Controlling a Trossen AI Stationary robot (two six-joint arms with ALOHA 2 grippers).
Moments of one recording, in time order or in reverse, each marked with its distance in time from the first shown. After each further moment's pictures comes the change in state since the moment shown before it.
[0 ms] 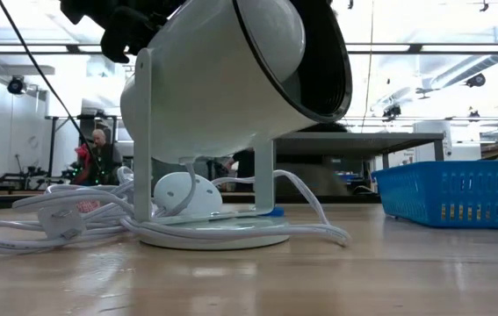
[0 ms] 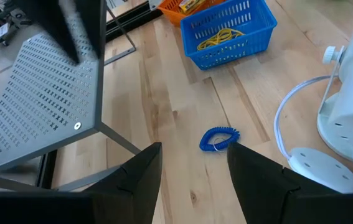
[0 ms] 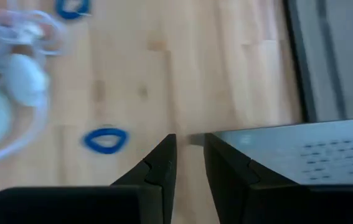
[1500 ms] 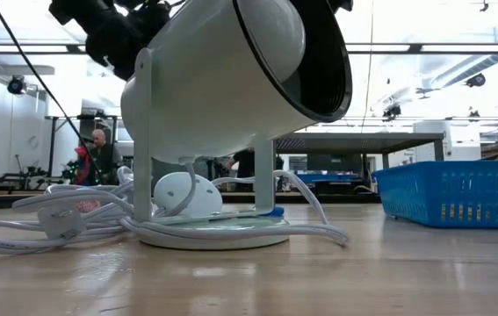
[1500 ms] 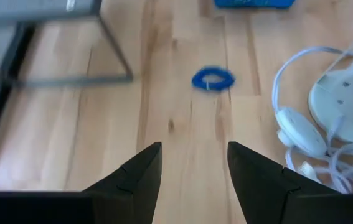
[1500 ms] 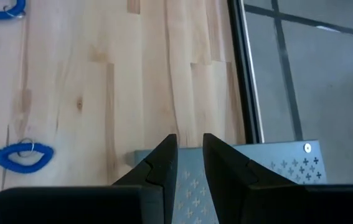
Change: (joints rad) left arm 0.062 -0.040 0.000 -0.255 -0.008 -0.299; right arm -0.150 -0.014 -0.078 0.191 0.005 -0.236
